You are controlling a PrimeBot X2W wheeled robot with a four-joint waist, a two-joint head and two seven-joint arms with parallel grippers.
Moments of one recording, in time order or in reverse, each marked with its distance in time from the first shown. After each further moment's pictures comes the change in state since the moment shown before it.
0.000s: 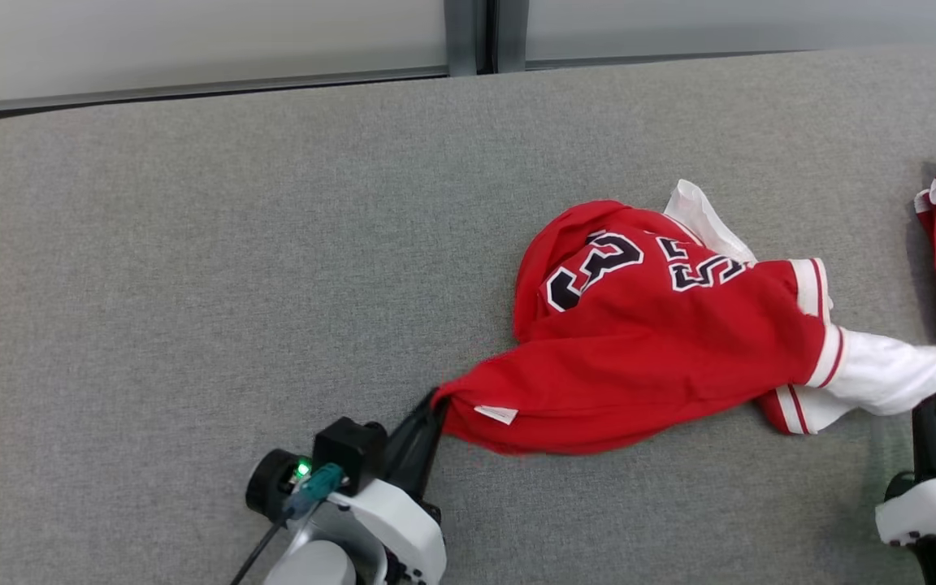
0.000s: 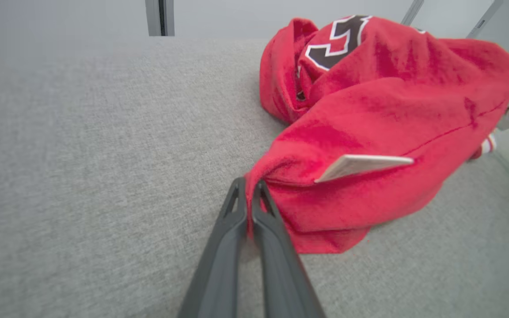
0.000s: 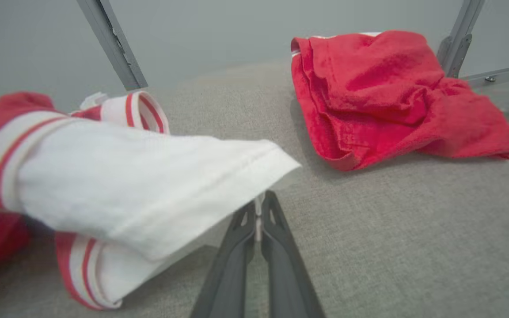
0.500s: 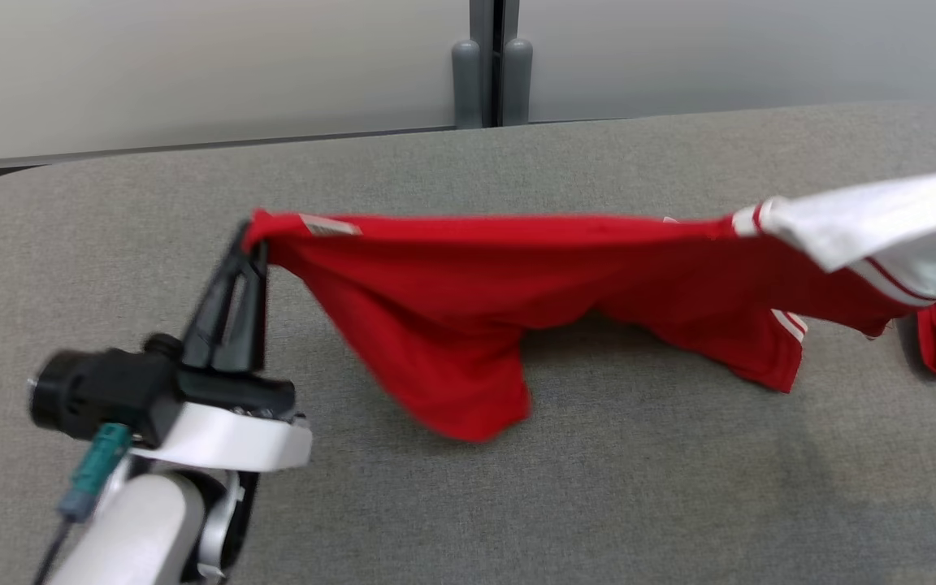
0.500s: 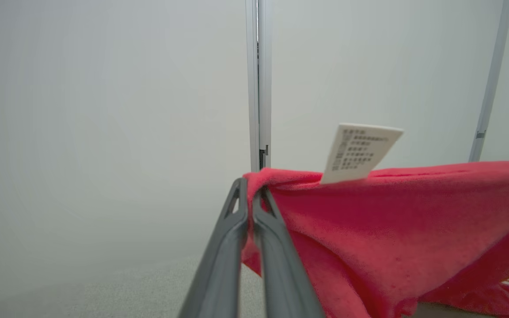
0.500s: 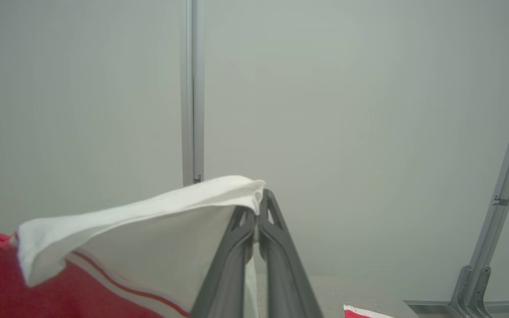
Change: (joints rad) left arm 0.026 0.227 0.226 -0.505 0.047 0.208 -0.011; right arm -0.042 -0.050 -0.041 -0.542 -0.122 0.000 0.058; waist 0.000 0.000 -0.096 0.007
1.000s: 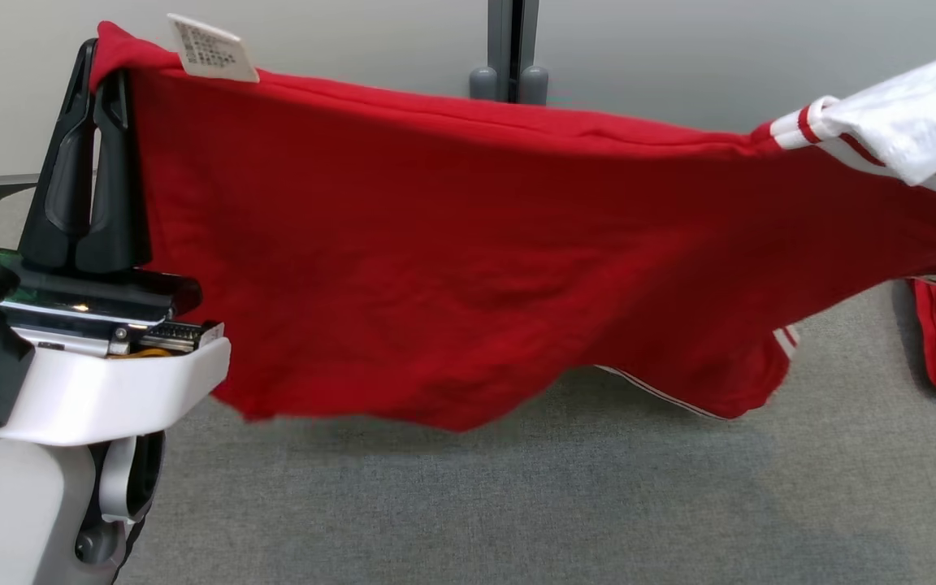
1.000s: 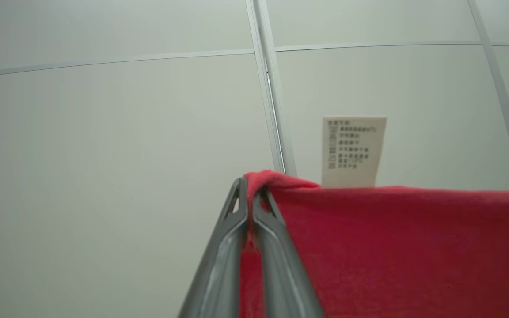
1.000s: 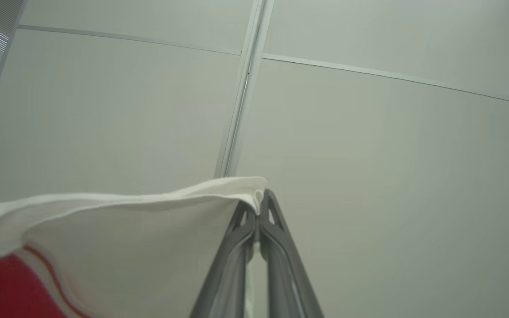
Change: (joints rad) left arm -0.136 0.122 0.132 -0.348 0.070 0.092 0.127; right arm -0.175 -0.084 -0.008 -0.283 -0.002 0.000 0.151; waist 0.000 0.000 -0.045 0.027
